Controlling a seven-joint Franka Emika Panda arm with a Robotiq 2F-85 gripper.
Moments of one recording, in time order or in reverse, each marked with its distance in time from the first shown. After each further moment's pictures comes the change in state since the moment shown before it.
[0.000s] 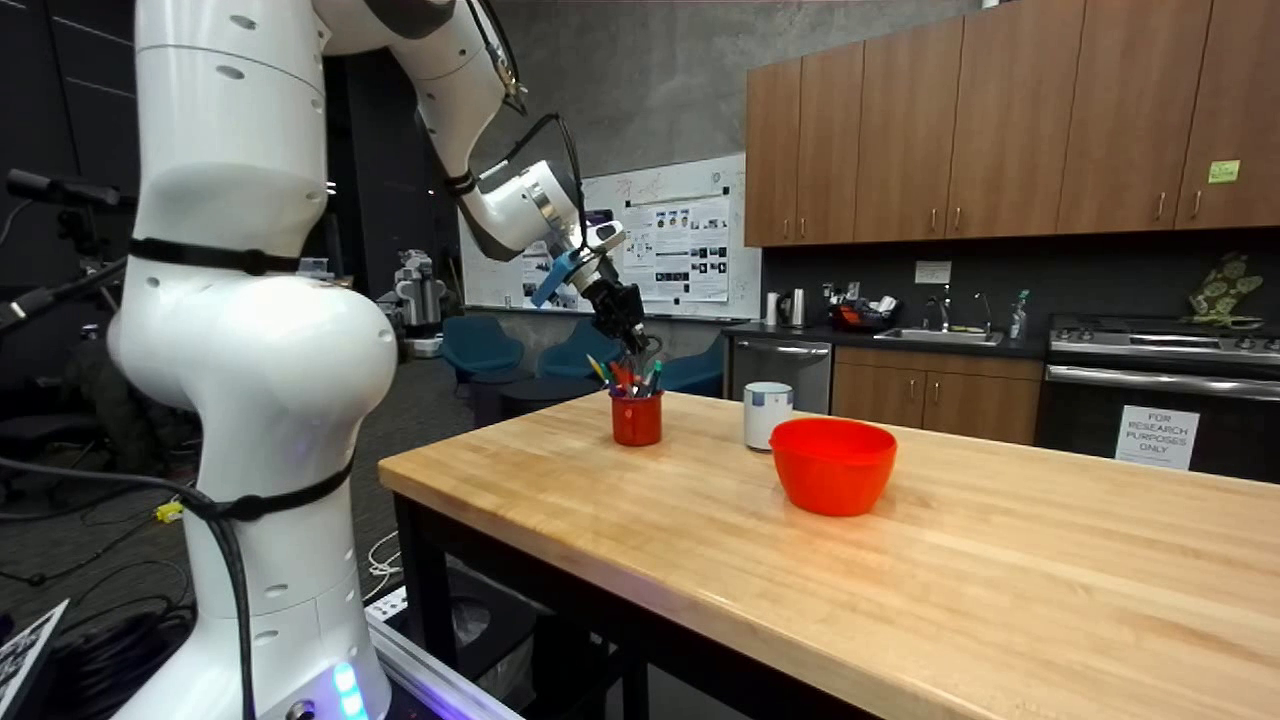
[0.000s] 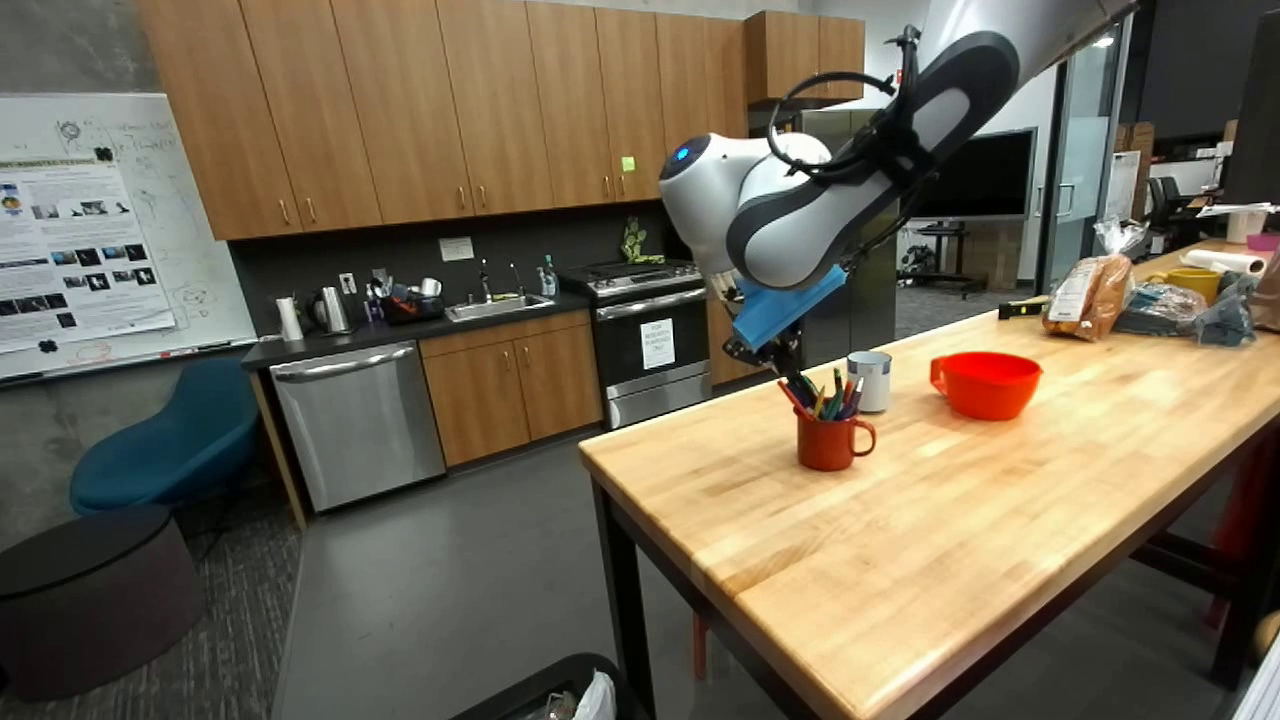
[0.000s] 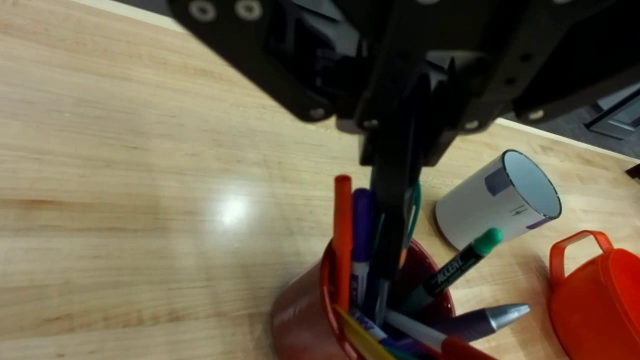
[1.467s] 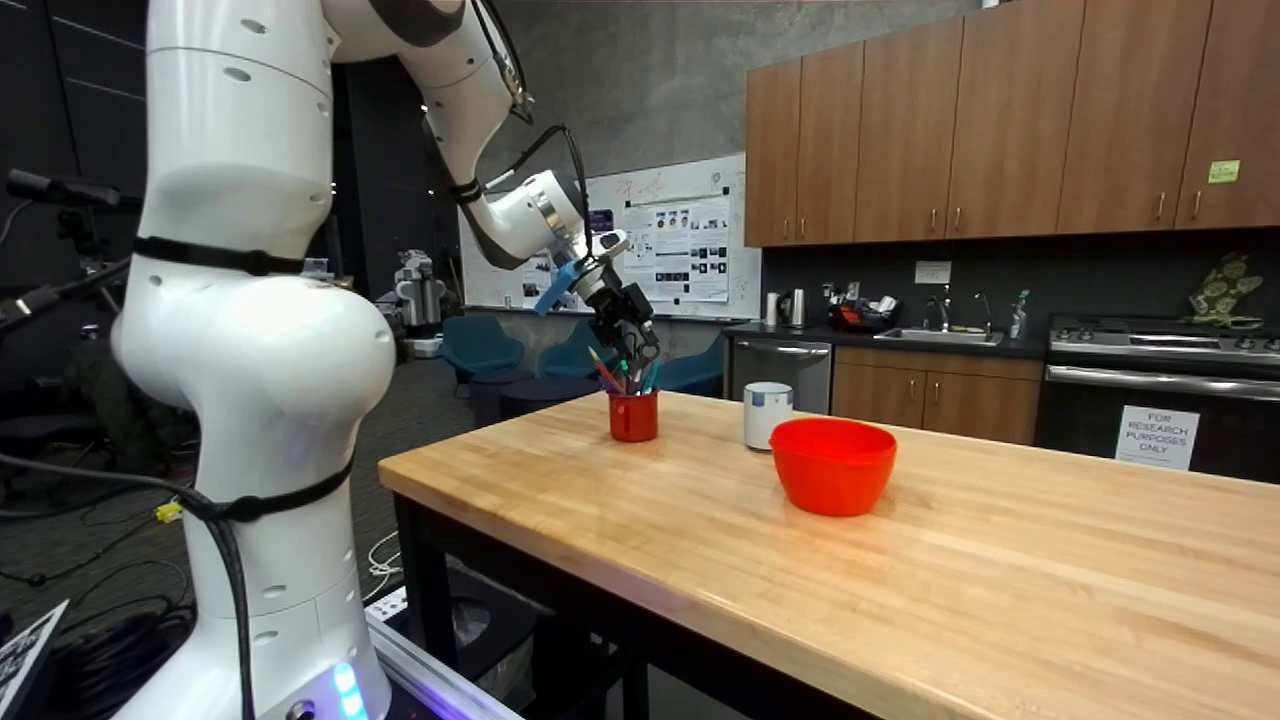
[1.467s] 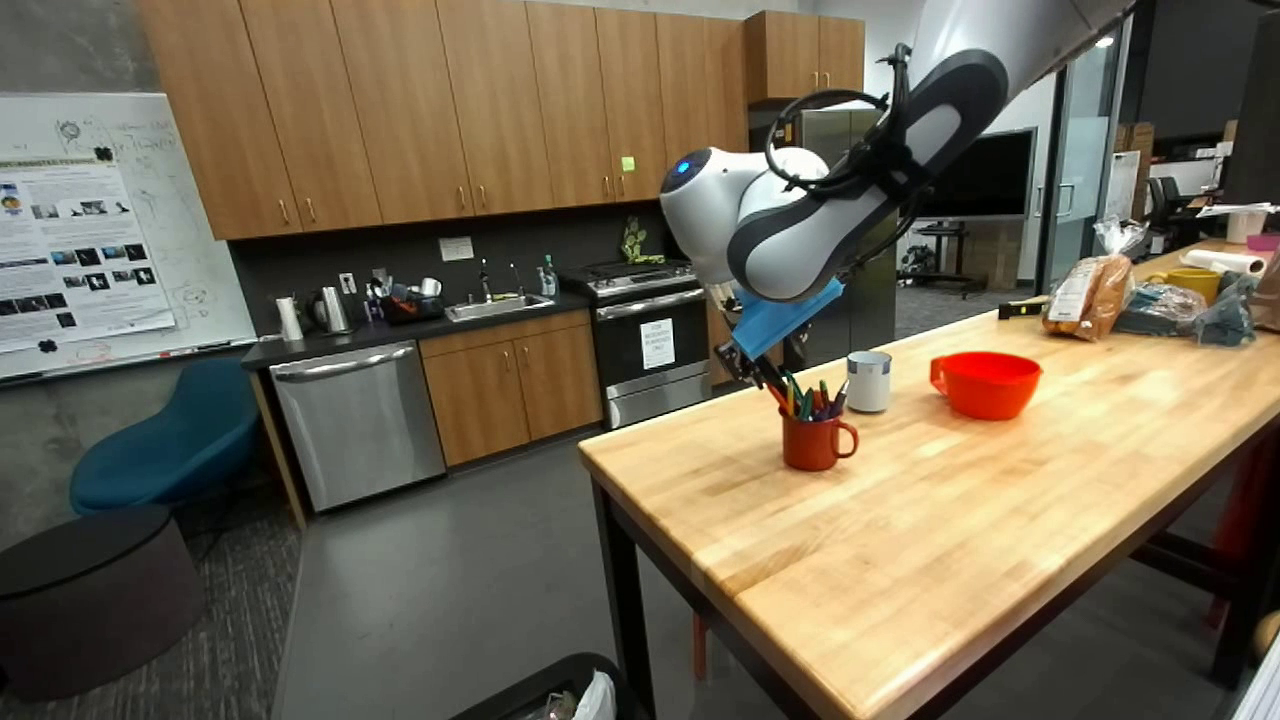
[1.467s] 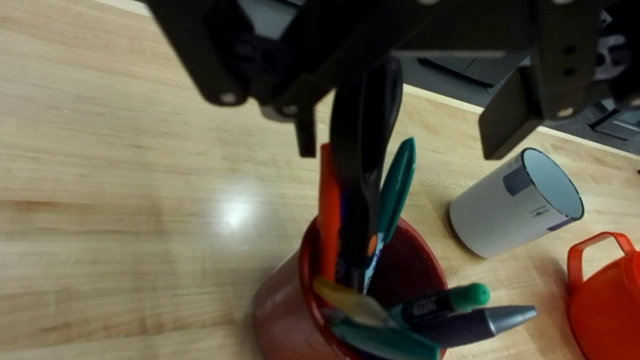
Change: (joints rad) arm -0.022 0.035 0.012 0.007 -0.017 0.033 0.016
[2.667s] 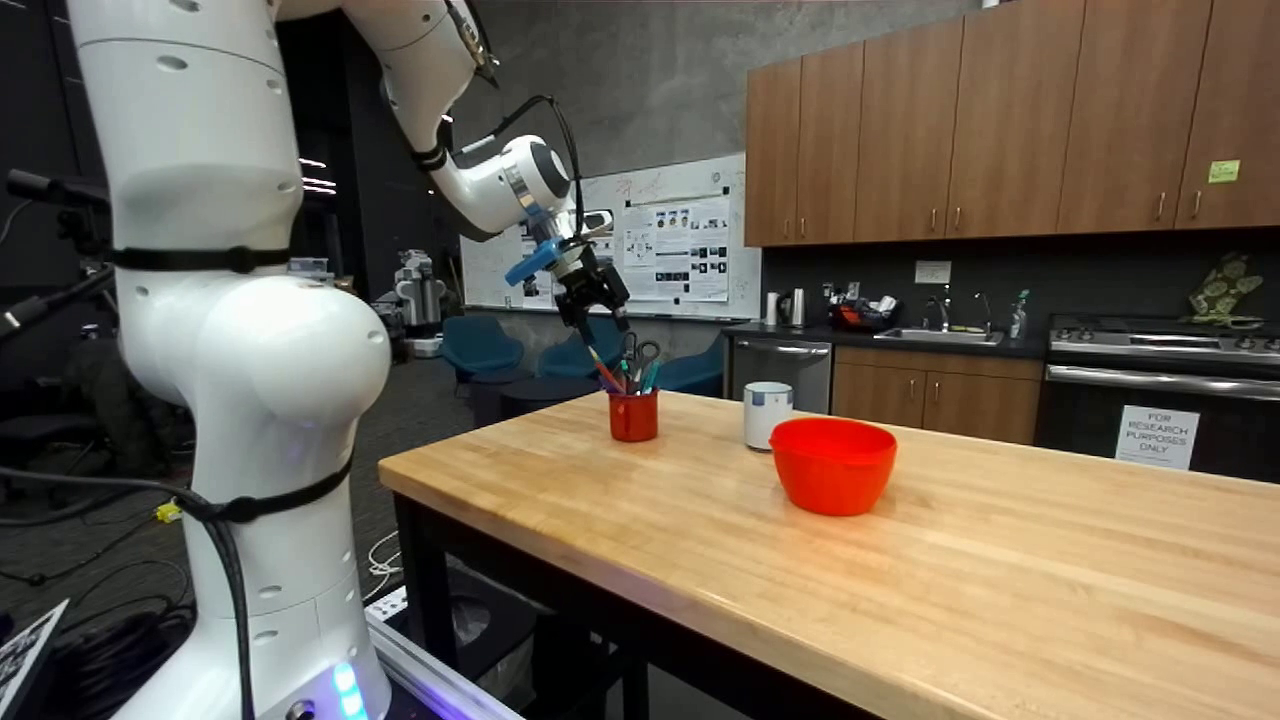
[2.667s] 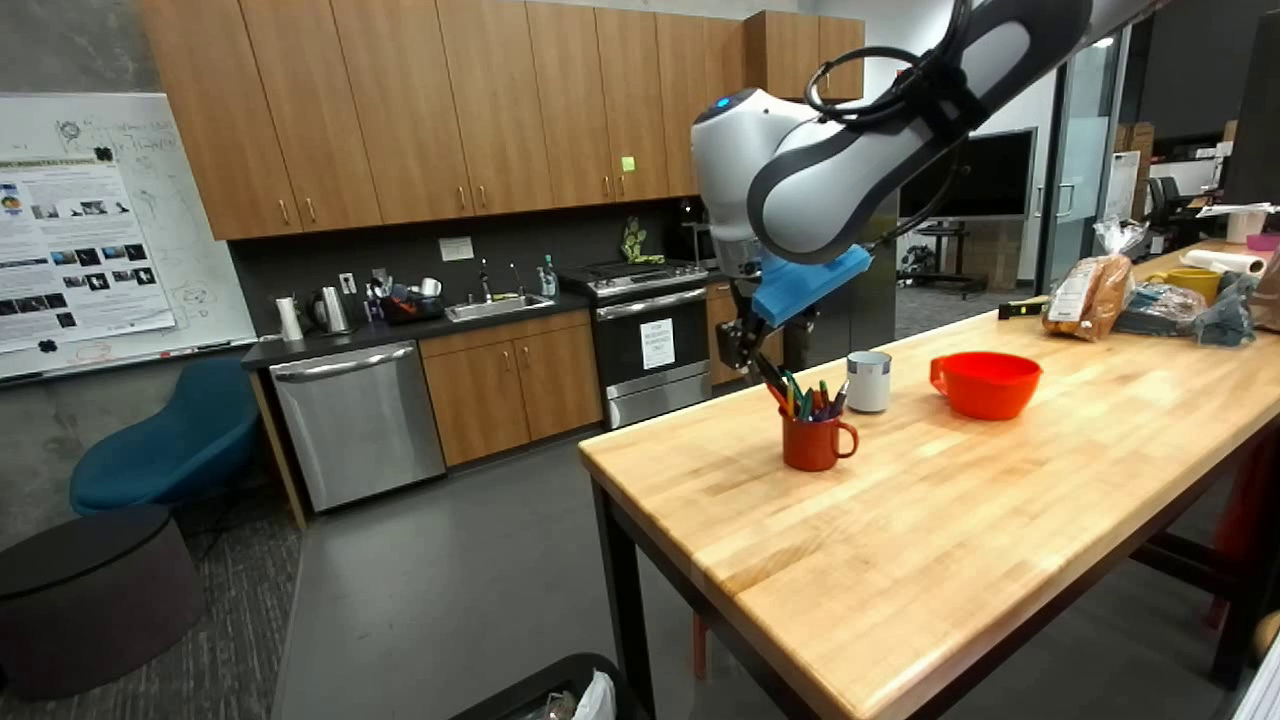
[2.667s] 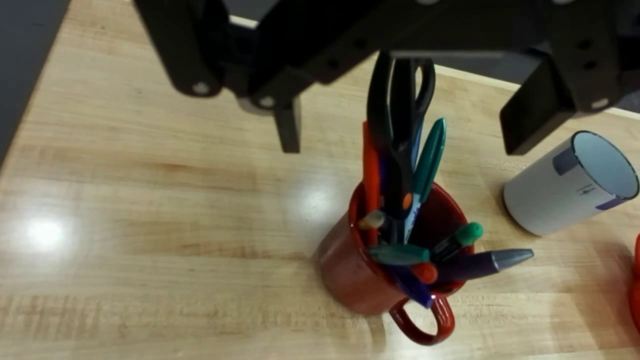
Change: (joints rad) arm -0.048 -0.172 0.060 -0.127 0.228 0.091 -0.224
